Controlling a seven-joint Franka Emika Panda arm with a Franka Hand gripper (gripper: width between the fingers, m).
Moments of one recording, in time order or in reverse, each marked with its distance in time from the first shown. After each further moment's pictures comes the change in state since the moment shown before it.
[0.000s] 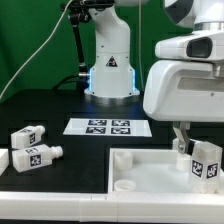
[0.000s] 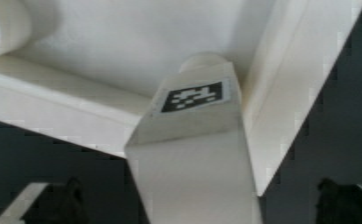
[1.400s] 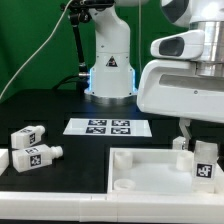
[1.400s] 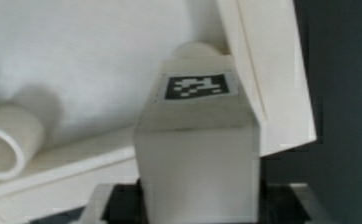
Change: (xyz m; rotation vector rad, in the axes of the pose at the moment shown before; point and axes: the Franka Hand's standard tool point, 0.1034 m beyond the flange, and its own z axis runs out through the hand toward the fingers) arm -0.002 0.010 0.000 -0.019 -0.002 0.839
